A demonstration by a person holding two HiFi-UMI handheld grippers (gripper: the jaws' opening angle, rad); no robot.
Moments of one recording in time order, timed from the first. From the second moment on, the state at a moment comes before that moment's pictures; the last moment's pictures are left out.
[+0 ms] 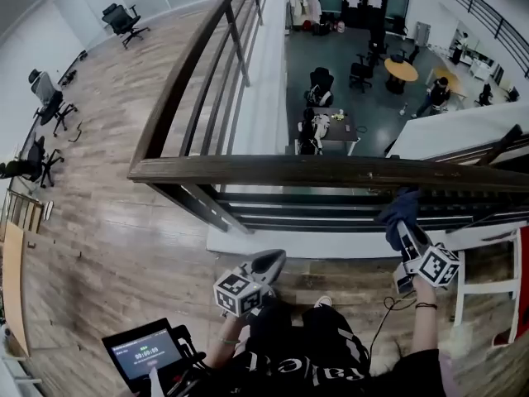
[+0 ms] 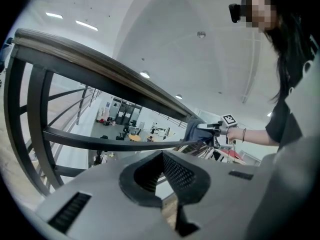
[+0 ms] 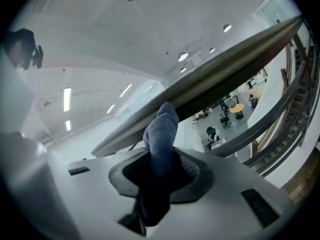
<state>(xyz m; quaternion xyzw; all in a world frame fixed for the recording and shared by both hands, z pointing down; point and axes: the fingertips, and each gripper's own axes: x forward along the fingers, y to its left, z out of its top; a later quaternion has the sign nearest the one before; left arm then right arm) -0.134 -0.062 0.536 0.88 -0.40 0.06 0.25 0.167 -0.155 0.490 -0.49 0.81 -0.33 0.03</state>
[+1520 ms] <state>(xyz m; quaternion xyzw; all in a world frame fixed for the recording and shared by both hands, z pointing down) -0.342 -0.066 0.574 0.83 -0.47 0.02 0.30 -0.271 -0.196 0.650 -0.33 0.81 -0.48 -0.10</state>
